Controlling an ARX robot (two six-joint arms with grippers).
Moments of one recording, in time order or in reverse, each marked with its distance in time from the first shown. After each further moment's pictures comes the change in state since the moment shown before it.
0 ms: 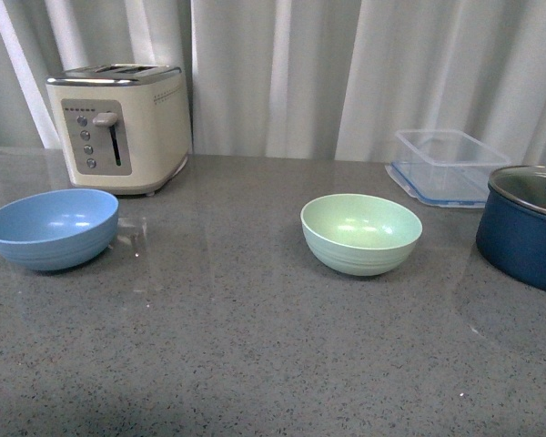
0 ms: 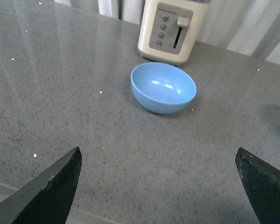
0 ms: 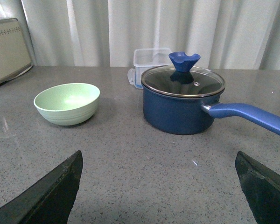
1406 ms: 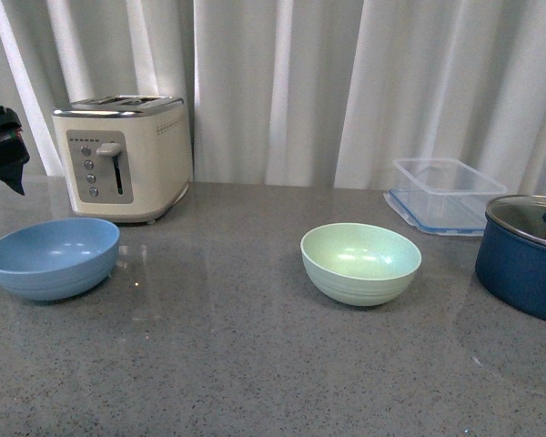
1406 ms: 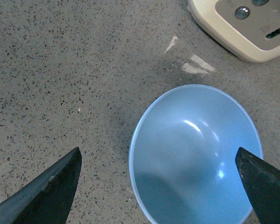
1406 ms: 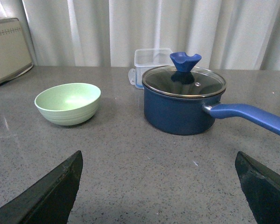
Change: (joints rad) left arm 0.119 1.312 1.057 -0.245 0.117 -0.266; right arm 0.000 0.000 0.000 0.000 0.000 0.000
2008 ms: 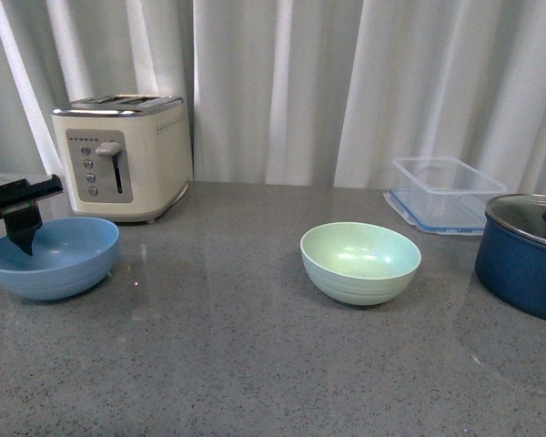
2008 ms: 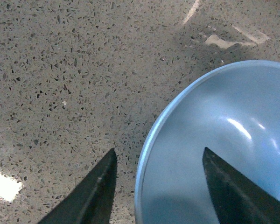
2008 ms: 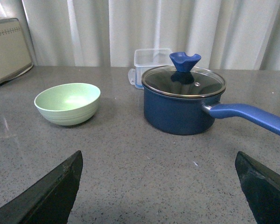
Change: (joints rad) left arm -0.018 0.183 0.102 -0.069 -0.033 0.028; right arm 0.000 0.000 0.000 0.000 0.000 0.000
